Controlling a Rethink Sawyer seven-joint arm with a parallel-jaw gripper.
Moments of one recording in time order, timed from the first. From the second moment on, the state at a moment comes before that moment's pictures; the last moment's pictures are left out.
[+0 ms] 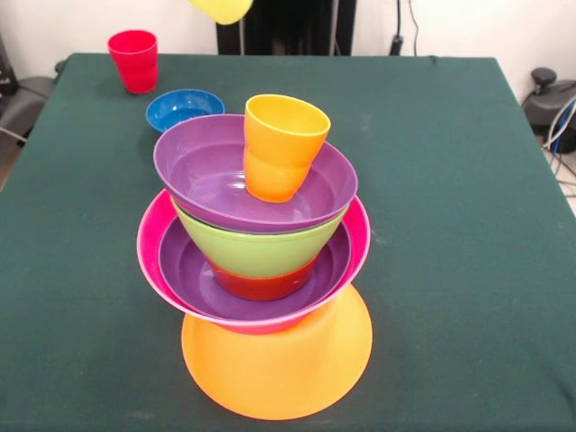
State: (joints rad) arm -1.32 -1.14 1.11 2.38 -0.17 0.22 1.99
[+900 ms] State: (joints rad) arm -0.78 -1.16 0.70 2.08 -0.15 0.21 1.99
